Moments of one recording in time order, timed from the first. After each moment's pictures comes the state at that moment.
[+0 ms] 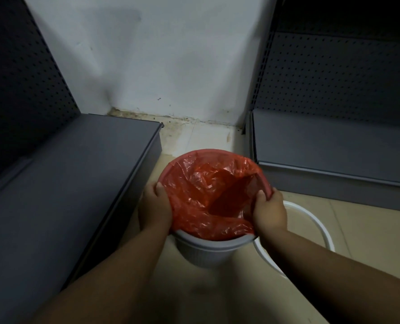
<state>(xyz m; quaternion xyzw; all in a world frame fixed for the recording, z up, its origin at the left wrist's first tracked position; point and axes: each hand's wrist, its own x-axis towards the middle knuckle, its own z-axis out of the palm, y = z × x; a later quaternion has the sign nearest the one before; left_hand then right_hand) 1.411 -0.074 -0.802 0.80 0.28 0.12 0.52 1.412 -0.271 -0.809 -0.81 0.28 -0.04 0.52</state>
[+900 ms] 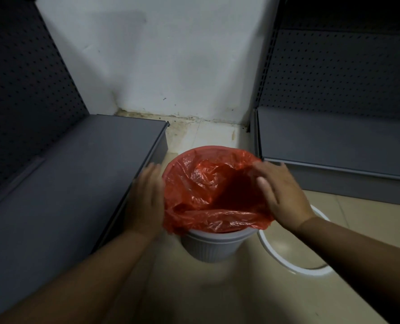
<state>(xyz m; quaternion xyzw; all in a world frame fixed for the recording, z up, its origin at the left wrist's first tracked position) 1.381 -0.037 -0.796 0.89 0.06 0.15 0.42 1.405 -0.302 -0.783 -0.94 -0.15 -0.14 0.27</state>
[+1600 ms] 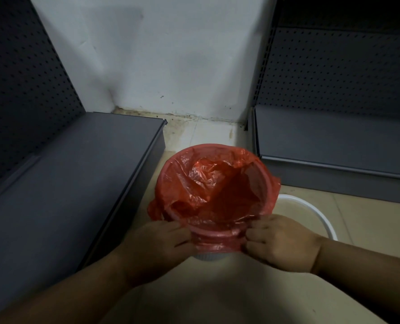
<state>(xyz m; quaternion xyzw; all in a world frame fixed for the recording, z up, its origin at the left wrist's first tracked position) 1.337 -0.030 -0.798 0.86 -0.49 0.15 0.04 1.365 -0.311 -0.803 -0.81 -0.56 -0.15 -0.02</state>
